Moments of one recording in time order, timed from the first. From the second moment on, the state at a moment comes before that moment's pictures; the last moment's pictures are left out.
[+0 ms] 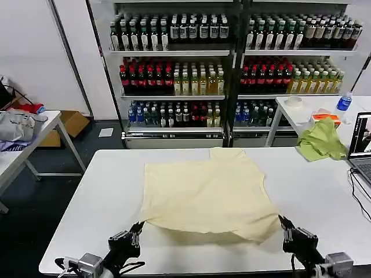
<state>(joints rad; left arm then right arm) 1.65 -1.07 -0.40 -2.38 -0.40 0.53 -0.18 -1.75 0.88 0.72 2.34 0.67 -0.40 0.27</state>
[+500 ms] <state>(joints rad) 1.46 -1.02 -0.34 -2.22 -0.44 0.51 -0.17 -1.42 0.82 0.56 2.13 0.73 -0.41 0.27</state>
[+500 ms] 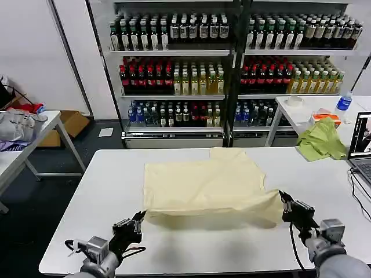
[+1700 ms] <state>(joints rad) 1.21 -1.04 -0.22 -1.97 -0.43 0.50 -0.19 -1.19 0.88 0.35 1.89 0.59 -0.38 0.22</state>
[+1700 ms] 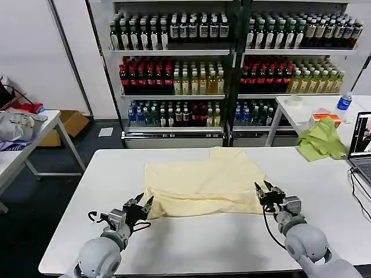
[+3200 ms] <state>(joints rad) 1.34 -1.08 -0.24 -1.97 -0.45 0.48 -0.20 -1.35 0.89 0.47 1.87 0.72 -0.51 0.20</state>
